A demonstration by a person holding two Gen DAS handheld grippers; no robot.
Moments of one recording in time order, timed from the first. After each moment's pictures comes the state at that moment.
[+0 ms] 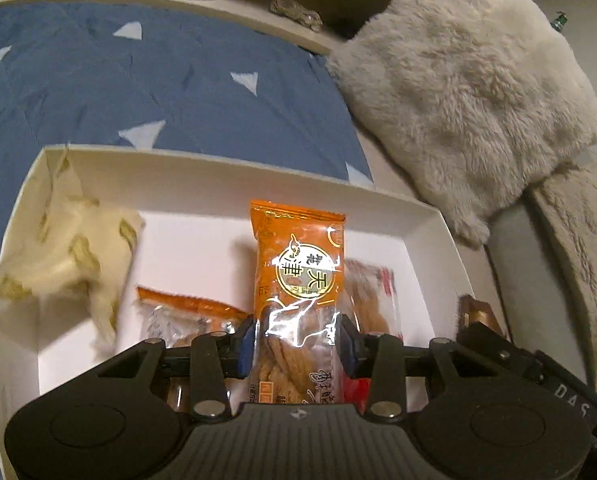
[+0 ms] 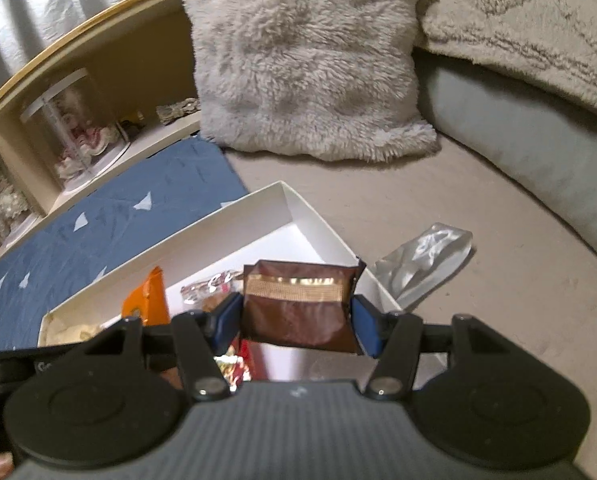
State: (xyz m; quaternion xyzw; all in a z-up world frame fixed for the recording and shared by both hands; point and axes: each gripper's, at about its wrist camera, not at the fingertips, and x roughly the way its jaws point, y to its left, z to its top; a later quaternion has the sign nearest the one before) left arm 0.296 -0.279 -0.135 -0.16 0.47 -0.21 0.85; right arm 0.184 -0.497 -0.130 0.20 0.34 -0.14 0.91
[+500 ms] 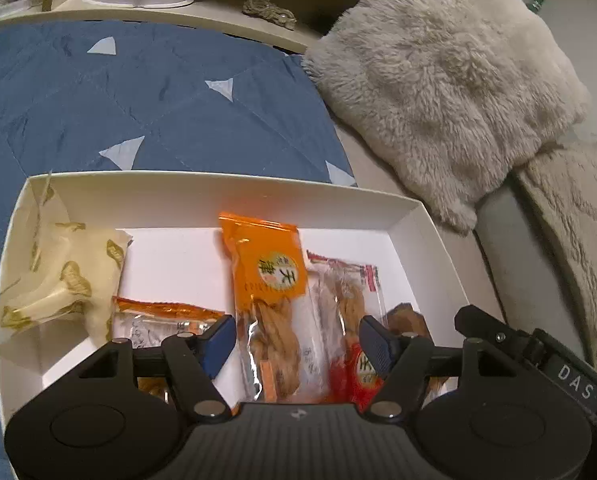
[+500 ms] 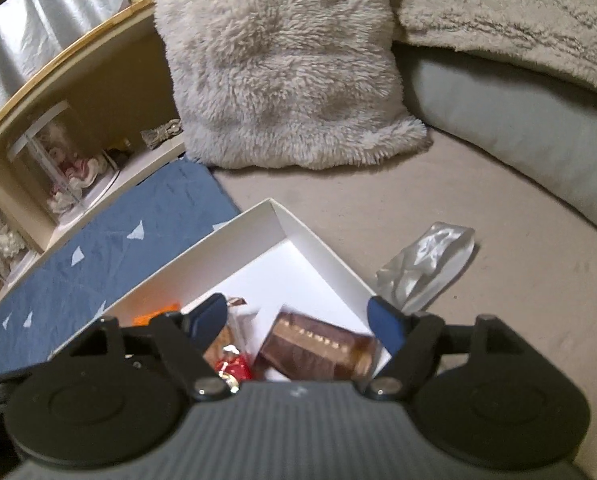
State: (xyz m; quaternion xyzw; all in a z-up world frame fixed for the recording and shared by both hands) left arm 0.294 -0.283 -0.125 -0.12 0.47 -0.23 0.84; right arm 0.190 -0.504 -0.129 0.24 0.32 -0.16 0.90
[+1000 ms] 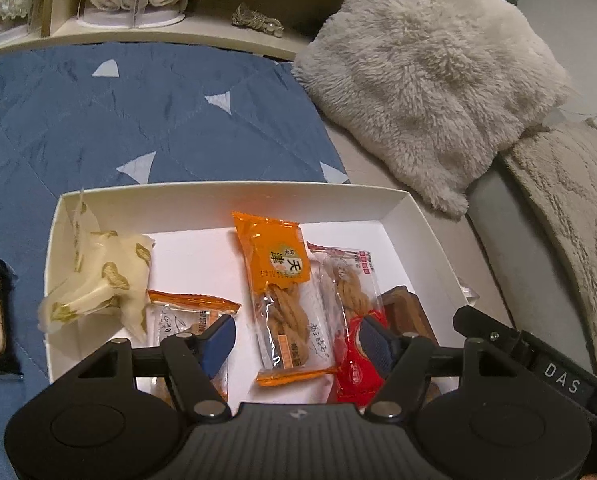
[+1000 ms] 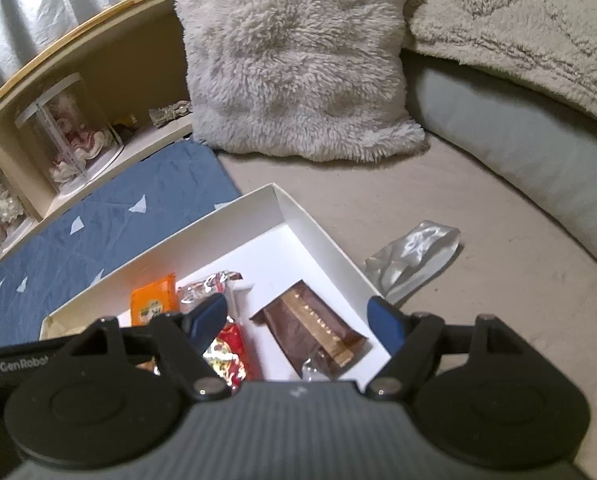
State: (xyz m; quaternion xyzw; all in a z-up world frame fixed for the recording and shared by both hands) left arm 0.274 -0.271 -0.099 -0.09 0.46 -0.24 0.85; right arm 0.171 -0.492 -0.120 0.20 0.34 -0.15 0.91
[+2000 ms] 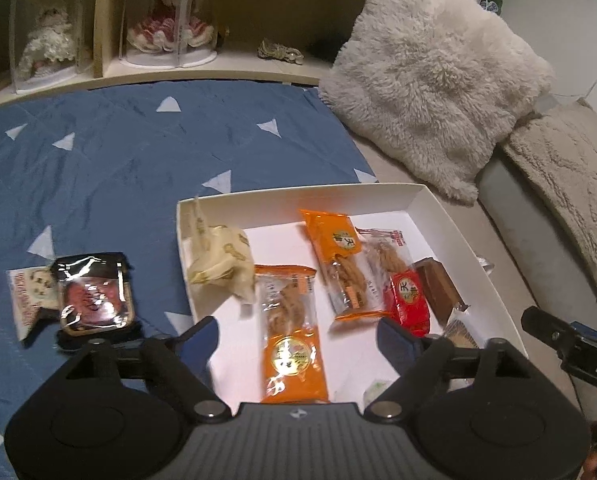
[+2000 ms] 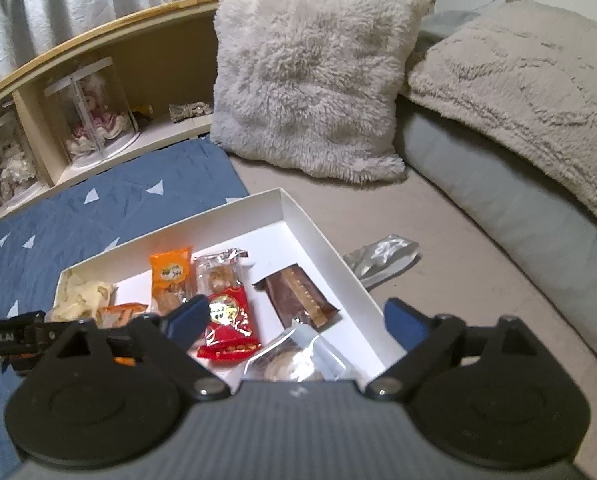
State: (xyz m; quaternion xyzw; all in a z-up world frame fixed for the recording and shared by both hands) left arm 0.218 -0.199 -0.061 -0.03 0.44 -0.22 0.87; right arm 0.101 -0.445 -0.072 0.12 0.34 -0.17 0.92
